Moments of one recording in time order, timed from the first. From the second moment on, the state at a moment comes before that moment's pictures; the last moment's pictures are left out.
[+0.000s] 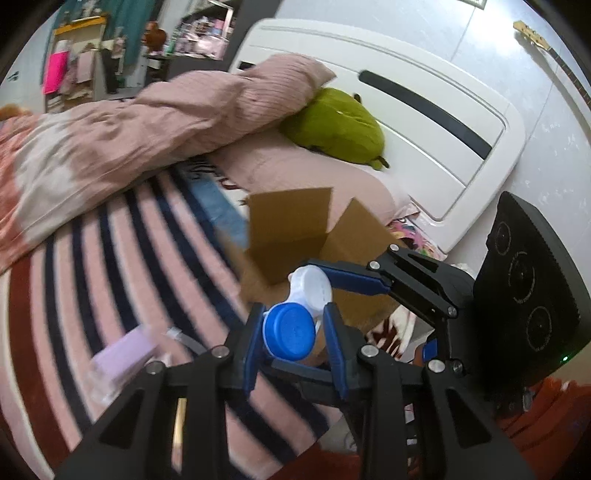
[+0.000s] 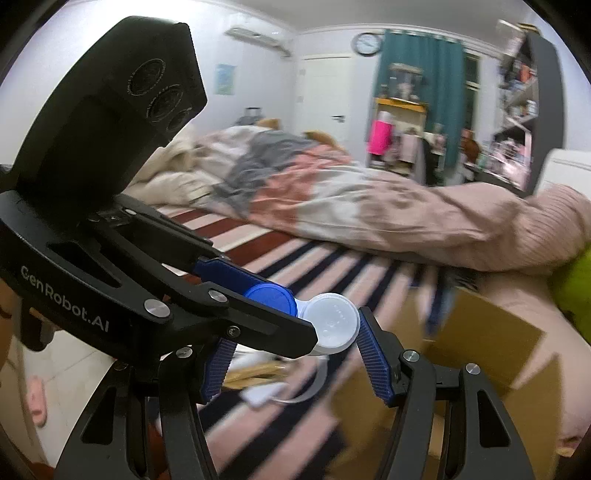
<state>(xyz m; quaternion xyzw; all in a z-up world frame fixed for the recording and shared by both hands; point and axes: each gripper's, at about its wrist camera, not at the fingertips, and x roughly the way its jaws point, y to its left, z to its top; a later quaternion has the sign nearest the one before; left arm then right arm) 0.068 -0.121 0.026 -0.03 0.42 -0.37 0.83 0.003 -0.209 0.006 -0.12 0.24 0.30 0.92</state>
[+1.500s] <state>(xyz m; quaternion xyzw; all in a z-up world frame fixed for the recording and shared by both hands) 0.014 0.083 -0.104 -0.10 0.45 -0.14 0.88 0.037 -0.092 -0.138 -0.28 0.38 0.35 0.81</state>
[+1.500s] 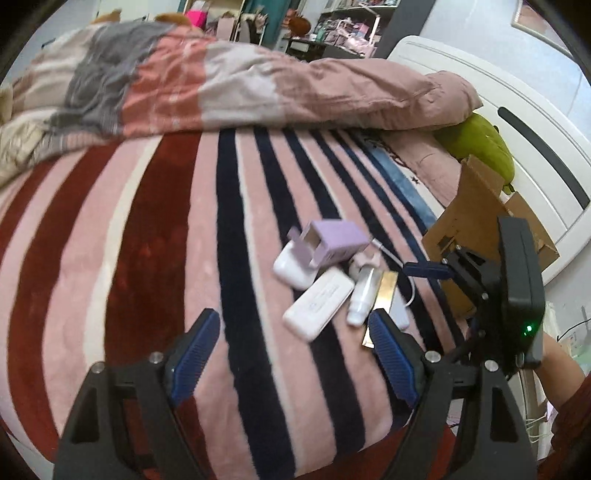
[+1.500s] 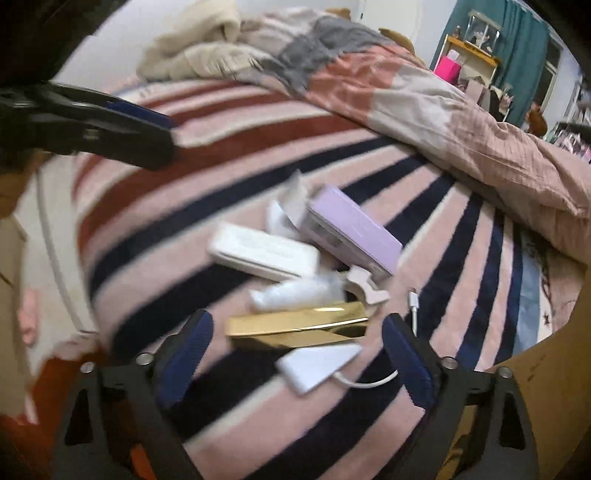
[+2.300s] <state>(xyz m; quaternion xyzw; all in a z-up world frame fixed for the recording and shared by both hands) 0.014 0.005 -0.032 -0.11 0.42 -0.32 0.84 -0.003 -0.109 -0.047 -0.19 0.28 0.42 0.84</state>
